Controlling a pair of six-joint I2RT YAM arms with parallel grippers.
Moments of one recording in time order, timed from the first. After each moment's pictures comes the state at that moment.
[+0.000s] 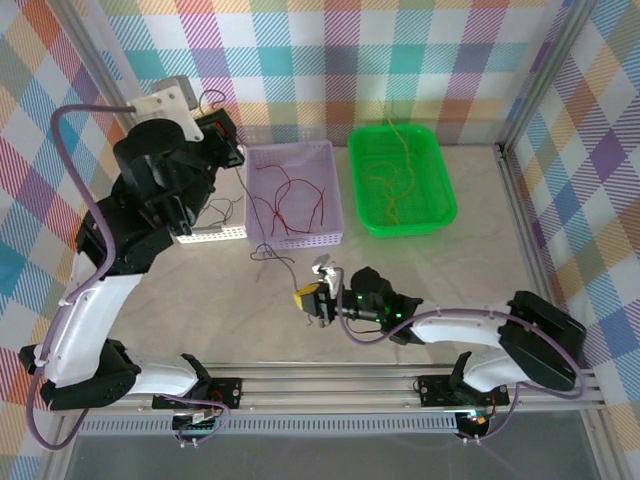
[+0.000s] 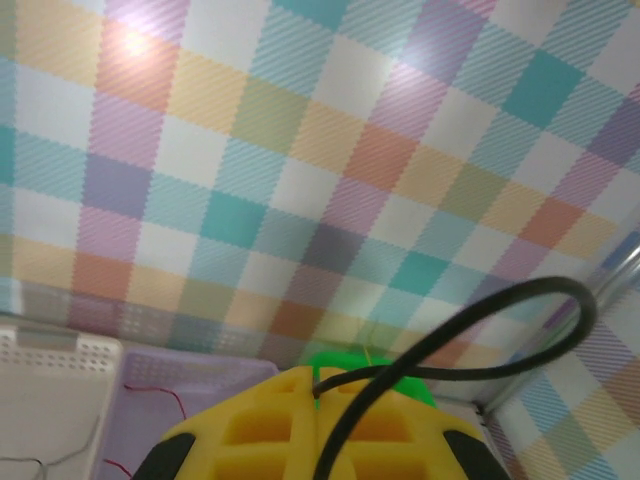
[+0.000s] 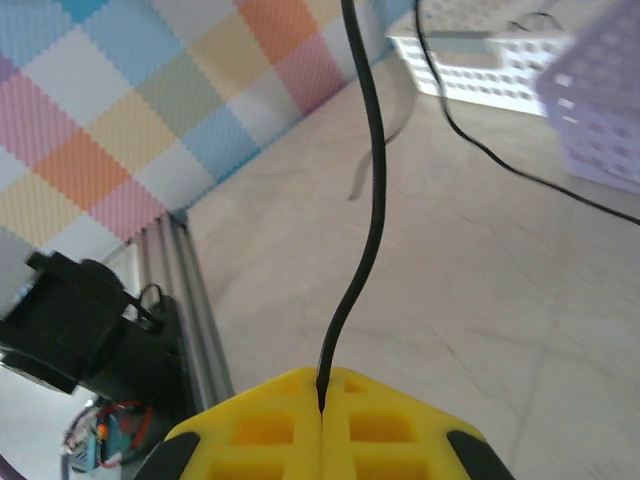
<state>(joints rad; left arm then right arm) -0.77 1.31 2.06 -0.80 -0.67 -0.43 1.05 1.33 0.51 0.55 -0.20 0.45</state>
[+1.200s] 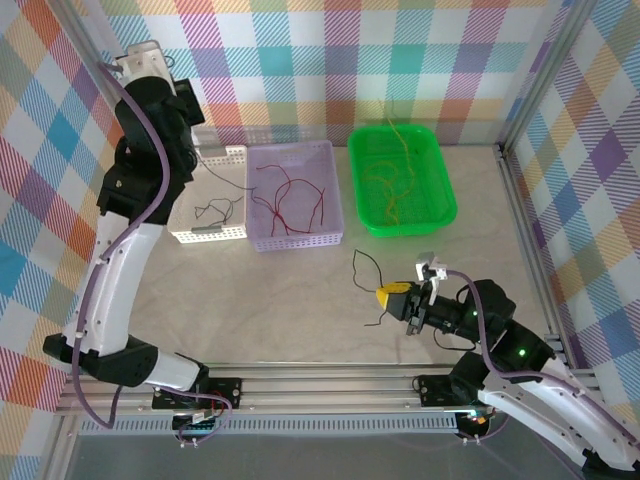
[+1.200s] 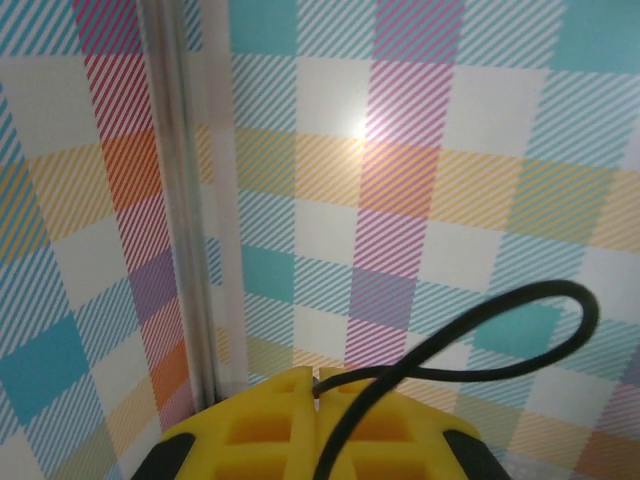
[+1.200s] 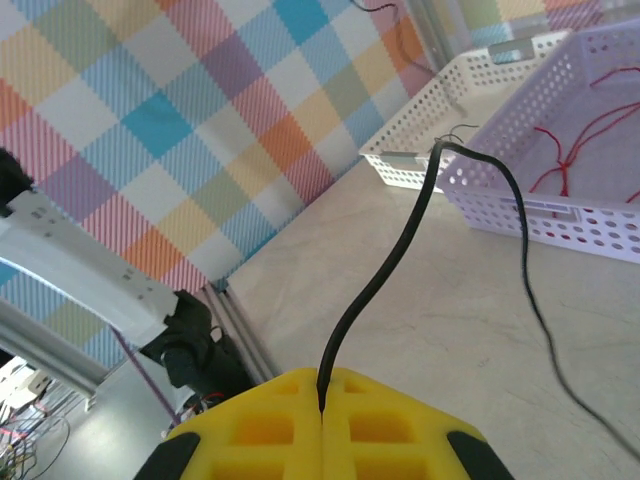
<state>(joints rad) -0.36 1.44 2.00 -0.55 -0.74 -0.07 0.83 0.37 0.58 -0.34 -0.31 0.49</state>
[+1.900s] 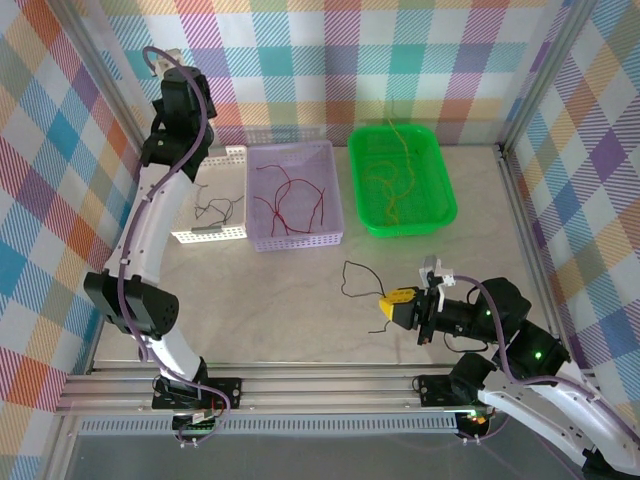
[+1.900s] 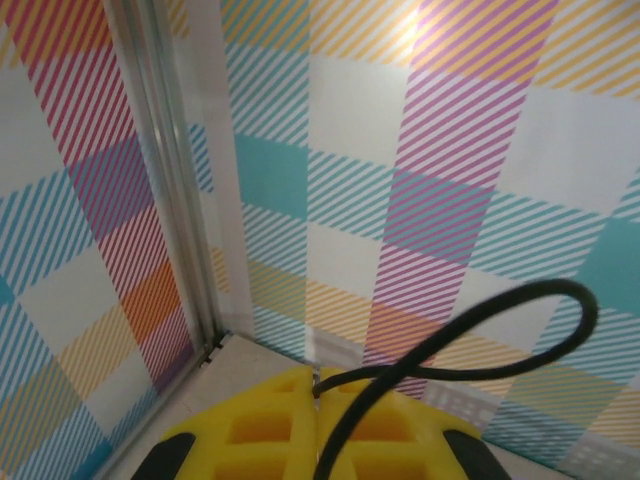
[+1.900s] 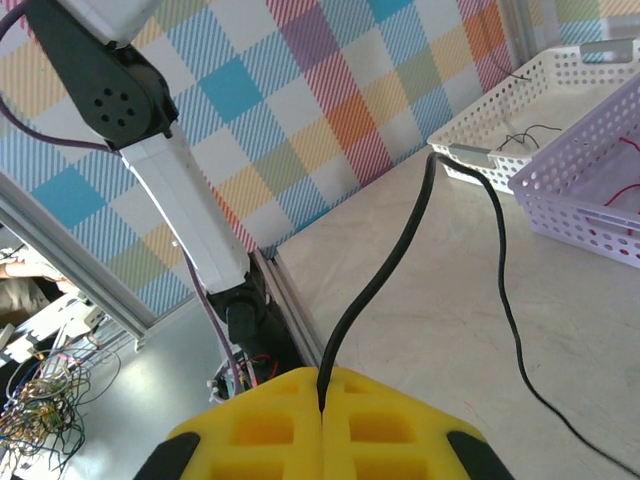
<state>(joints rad) -0.18 1.71 1.92 -0.45 -0.63 -0.19 0.83 0.37 0.66 -0.42 -0.45 0.41</state>
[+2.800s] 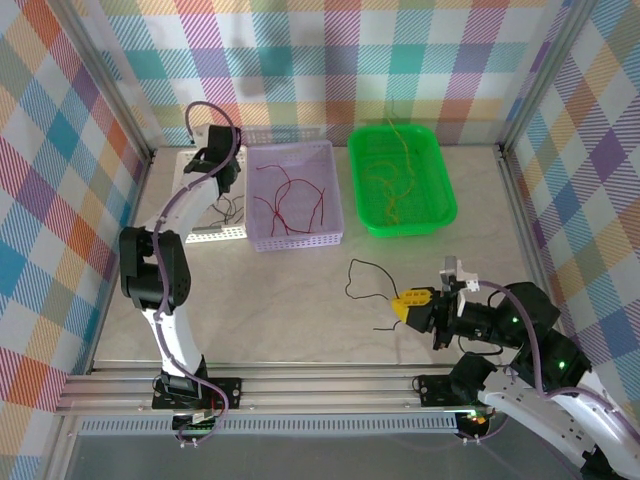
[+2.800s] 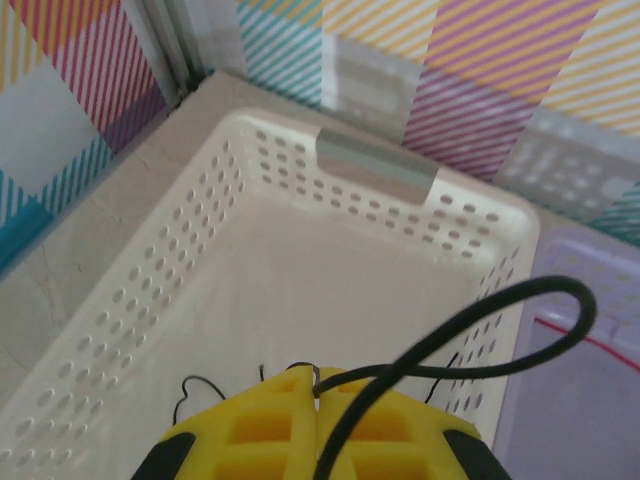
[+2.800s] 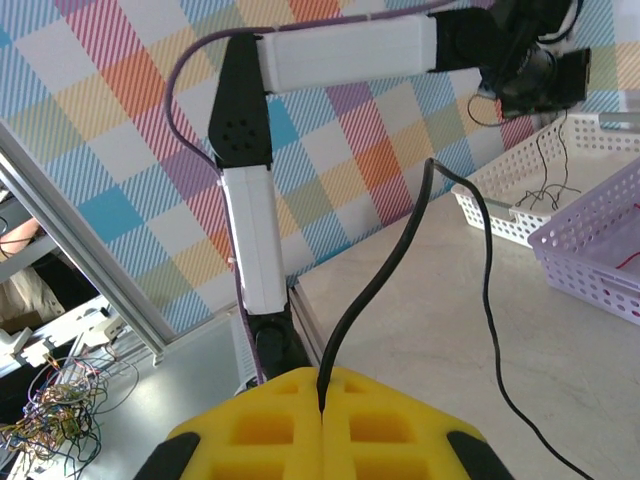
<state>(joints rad) -0.16 1.92 1.63 -0.45 -0.55 -0.46 0.83 0.33 0.77 -0.48 -0.47 0.39</state>
